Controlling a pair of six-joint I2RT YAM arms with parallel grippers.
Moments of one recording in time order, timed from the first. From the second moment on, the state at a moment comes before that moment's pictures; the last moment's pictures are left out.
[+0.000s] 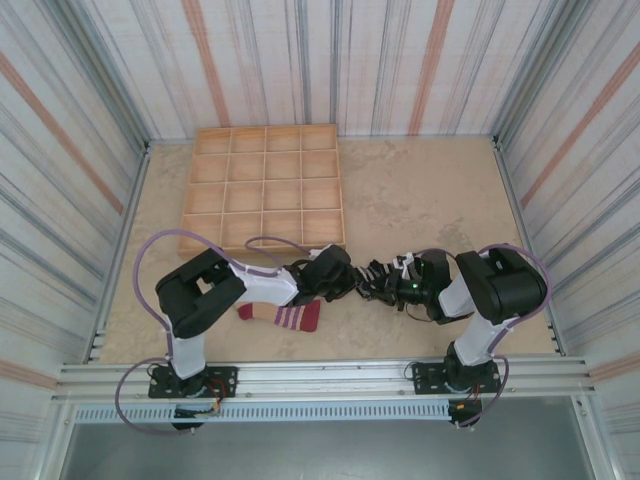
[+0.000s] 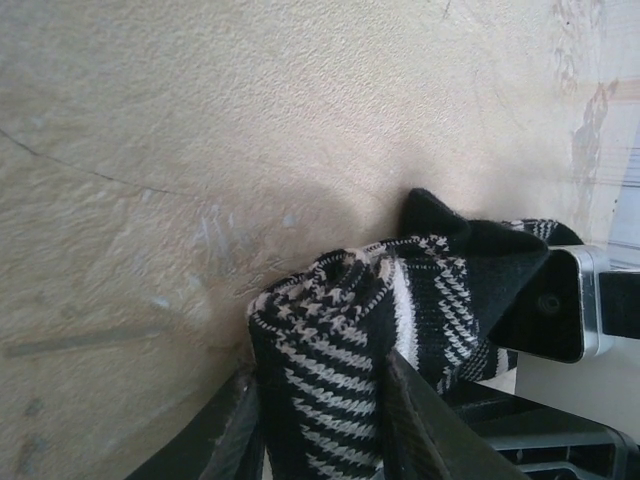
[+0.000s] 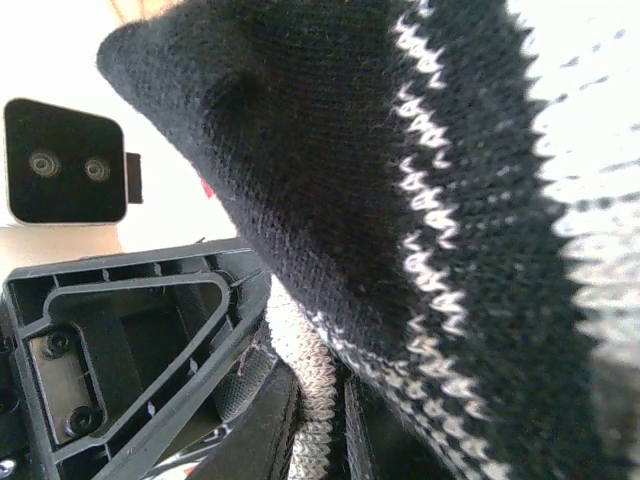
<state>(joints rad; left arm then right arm) -1.00 1.87 0.90 0.23 0.01 -1.37 0.24 1.72 0.18 0.87 -0.92 1.08</state>
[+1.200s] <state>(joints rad) -0.97 1.83 0.93 0.10 0.02 -1.23 0.19 1.29 0.42 -0.20 -0.67 0.79</state>
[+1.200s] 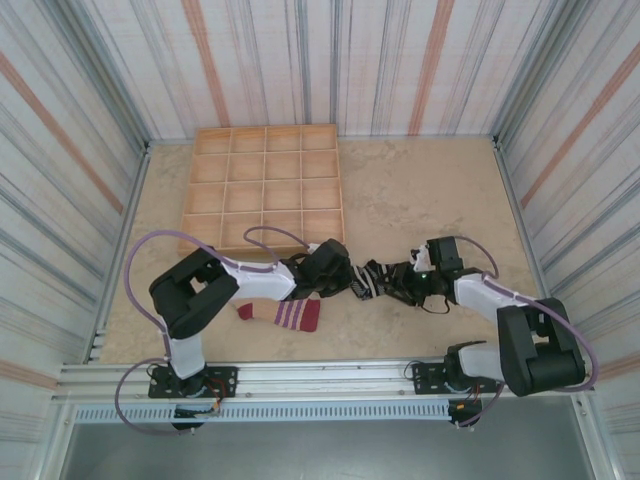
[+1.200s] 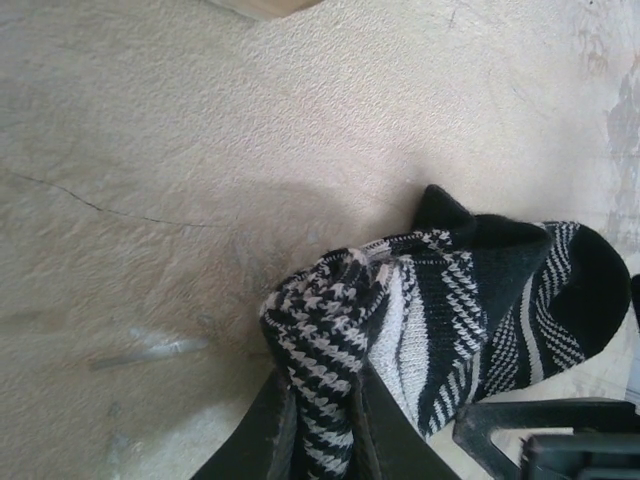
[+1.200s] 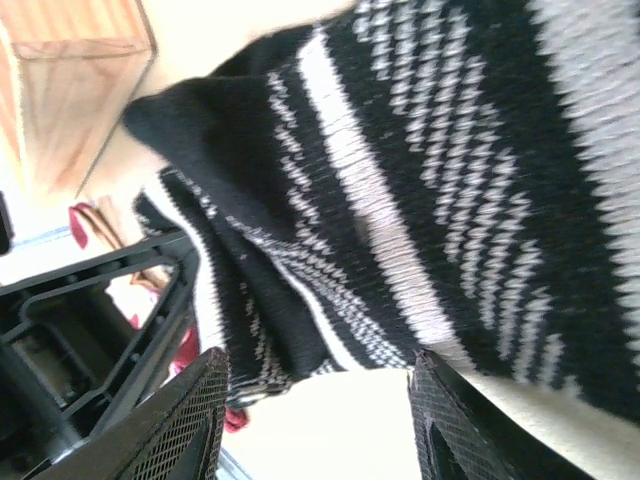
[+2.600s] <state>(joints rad) -1.14 1.63 0.89 -0.42 -0.36 -1.53 0.69 1.08 0.37 0.00 -0.26 0.54</state>
